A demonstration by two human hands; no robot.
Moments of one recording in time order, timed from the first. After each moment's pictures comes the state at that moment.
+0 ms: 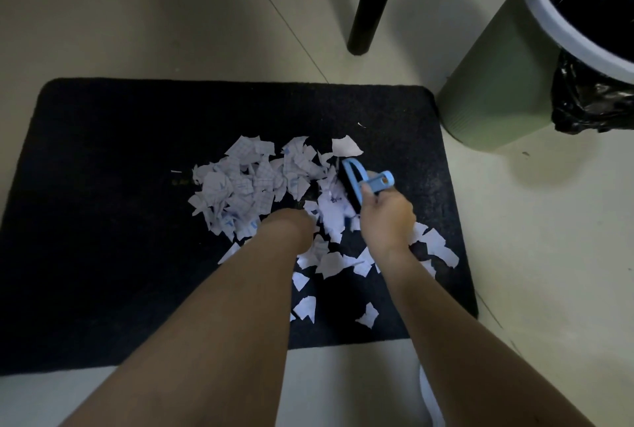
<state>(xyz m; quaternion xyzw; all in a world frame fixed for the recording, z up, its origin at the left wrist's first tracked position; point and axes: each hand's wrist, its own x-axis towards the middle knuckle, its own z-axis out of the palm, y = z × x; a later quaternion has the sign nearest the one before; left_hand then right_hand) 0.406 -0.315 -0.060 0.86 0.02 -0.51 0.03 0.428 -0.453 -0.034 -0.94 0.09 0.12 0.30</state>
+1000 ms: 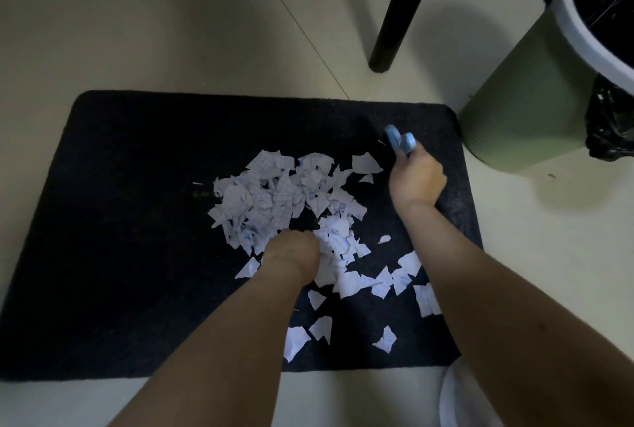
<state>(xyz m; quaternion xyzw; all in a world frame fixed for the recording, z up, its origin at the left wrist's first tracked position) 0.373 -0.302 -0.065 0.92 0.05 -0.39 0.04 0.507 -0.426 -0.022 -0.97 0.06 0.02 0.25</state>
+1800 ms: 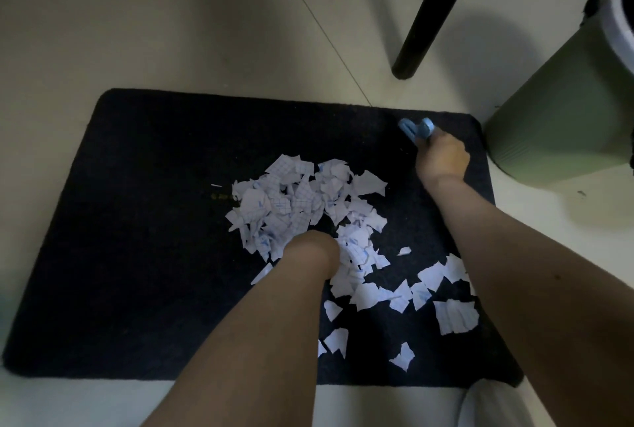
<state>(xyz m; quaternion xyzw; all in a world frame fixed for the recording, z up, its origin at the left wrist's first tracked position) 0.404 -0.293 -0.068 0.84 0.06 -0.54 0.09 0.564 -0.418 -0.032 -0.98 0.01 0.07 0.17</state>
